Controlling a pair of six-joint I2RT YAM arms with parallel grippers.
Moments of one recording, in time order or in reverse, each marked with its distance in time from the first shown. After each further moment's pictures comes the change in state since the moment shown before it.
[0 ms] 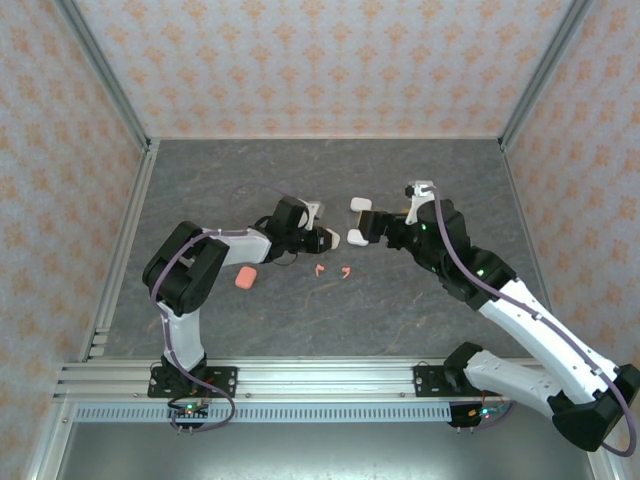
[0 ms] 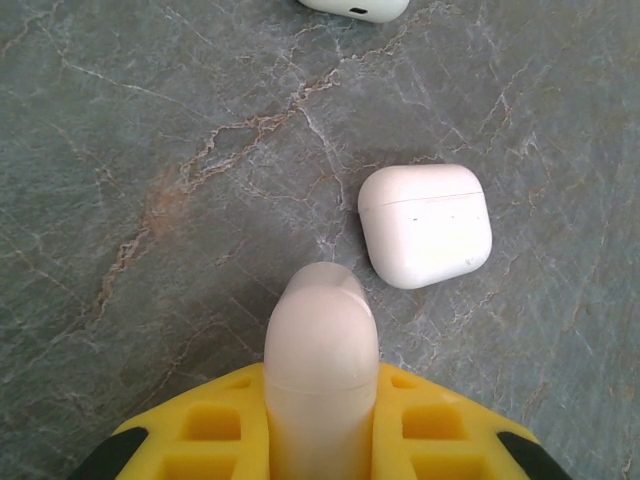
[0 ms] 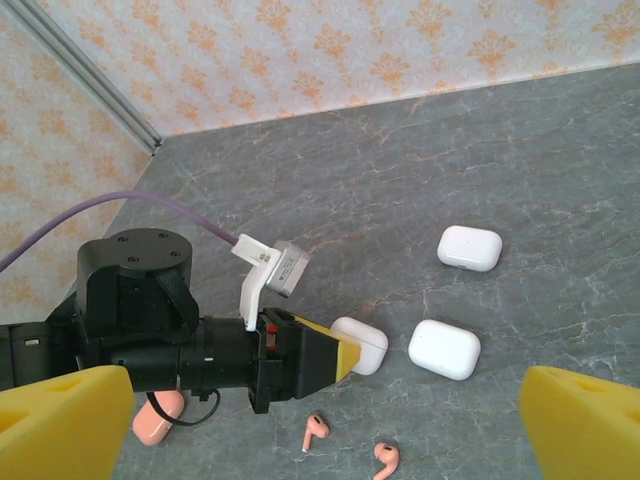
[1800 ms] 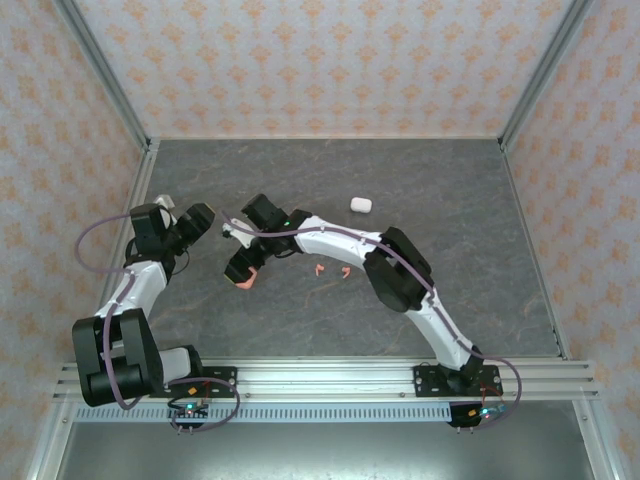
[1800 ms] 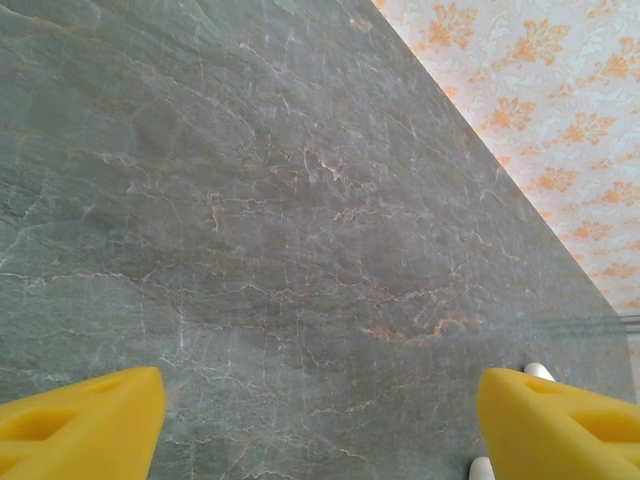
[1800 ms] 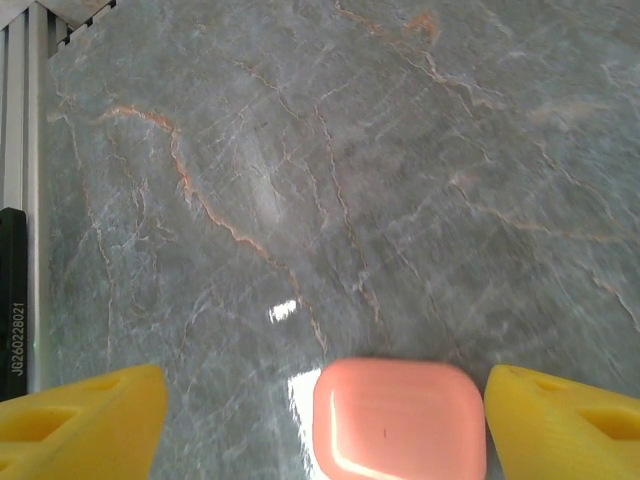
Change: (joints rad) left arm 0.795 -0.658 -0.380 -0.139 0.043 -0.166; right arm 0.286 1.406 0.939 -0.021 -0.705 -0.523
